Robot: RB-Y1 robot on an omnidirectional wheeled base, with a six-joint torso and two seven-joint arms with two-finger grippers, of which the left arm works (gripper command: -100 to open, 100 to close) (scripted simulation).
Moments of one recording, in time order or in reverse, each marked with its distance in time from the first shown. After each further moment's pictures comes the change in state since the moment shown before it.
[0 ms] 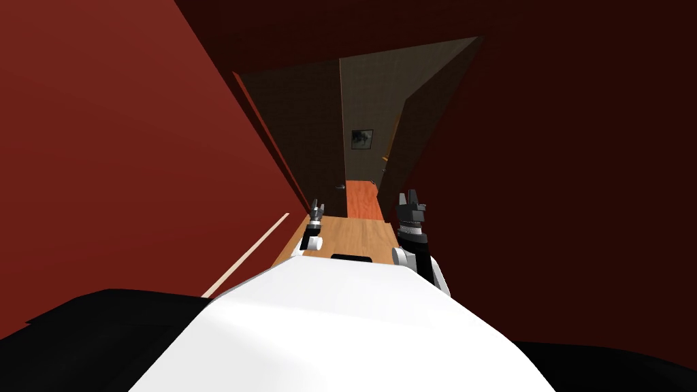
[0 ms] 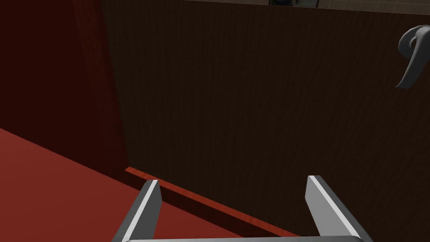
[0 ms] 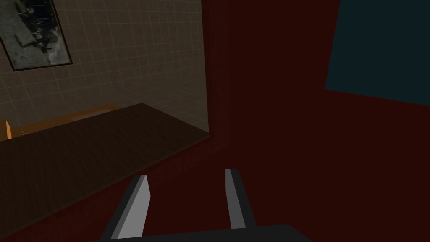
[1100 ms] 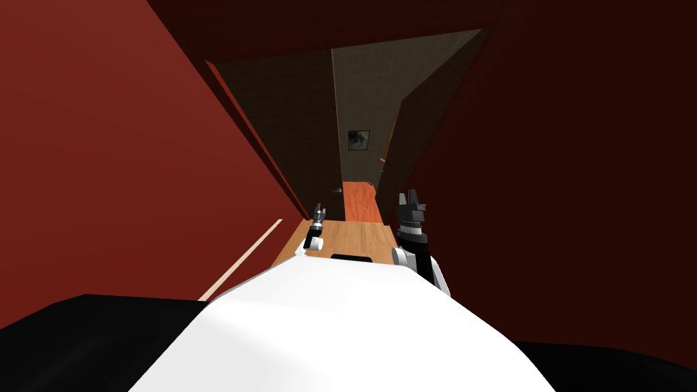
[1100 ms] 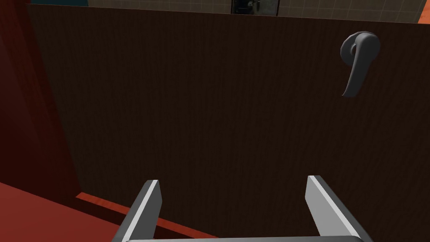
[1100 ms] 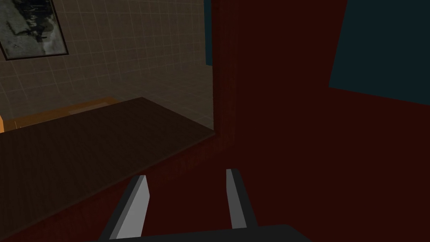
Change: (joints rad) arm -0.096 0.027 0.007 0.270 0.022 -0.060 -0.013
